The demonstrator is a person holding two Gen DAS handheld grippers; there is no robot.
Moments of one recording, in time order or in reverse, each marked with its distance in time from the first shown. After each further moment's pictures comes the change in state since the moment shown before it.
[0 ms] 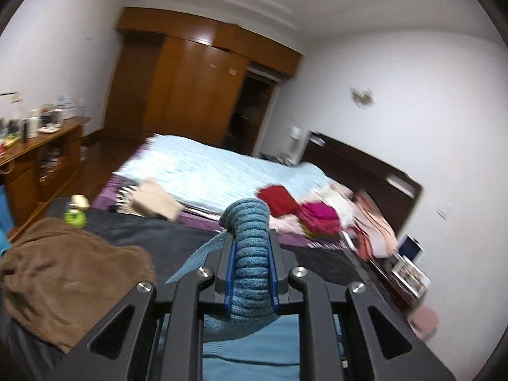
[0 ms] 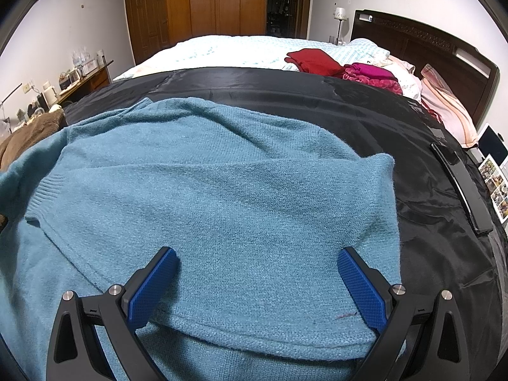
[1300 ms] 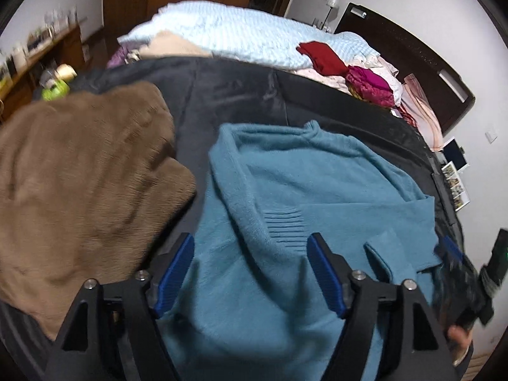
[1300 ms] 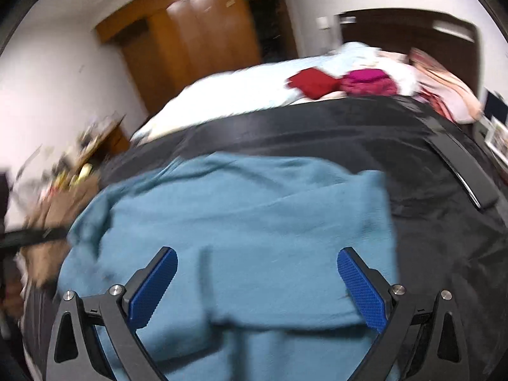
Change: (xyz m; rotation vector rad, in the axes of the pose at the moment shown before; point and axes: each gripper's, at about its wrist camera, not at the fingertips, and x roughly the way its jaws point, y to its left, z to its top) left arm 0.164 0.118 -0.133 -0.067 0.639 0.139; right arm -0.063 0.010 0.010 0.129 -0.107 0.194
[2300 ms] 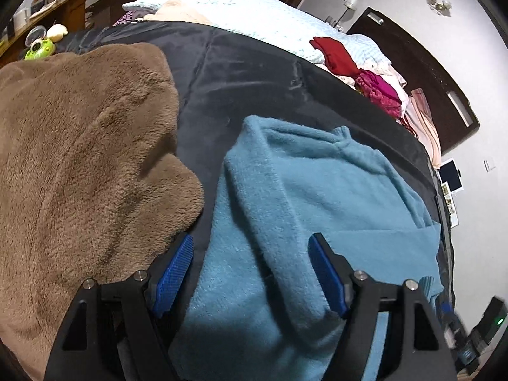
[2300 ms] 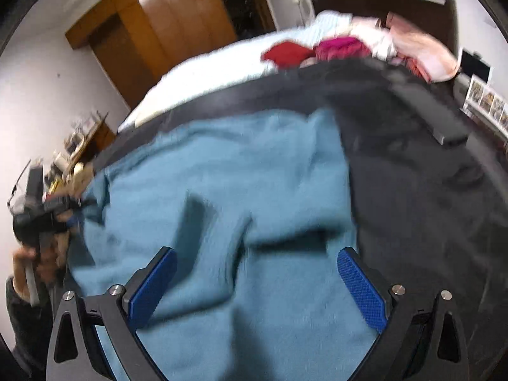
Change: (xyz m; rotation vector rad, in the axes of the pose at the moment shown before) left arm 0.047 0.026 0.024 -0.094 0.052 -0.062; right arm -0.036 -0.039 -0.028 0.180 0.037 -0.055
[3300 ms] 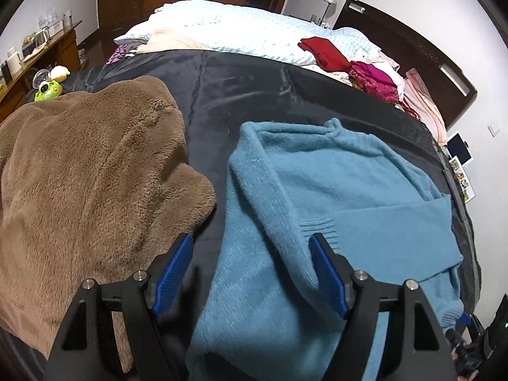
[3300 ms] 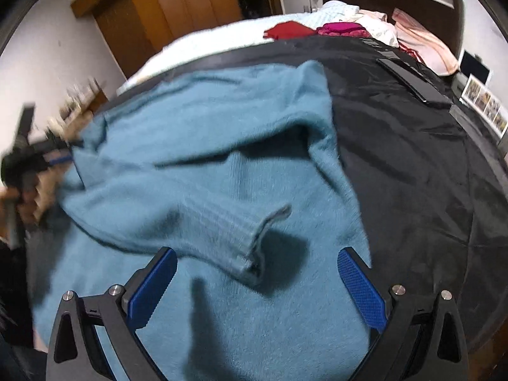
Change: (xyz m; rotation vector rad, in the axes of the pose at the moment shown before) left arm -0.029 -0.010 -0.017 0.135 -0.053 0.068; right arm -0.028 -0.020 -0.078 -0.042 0.112 -0.019
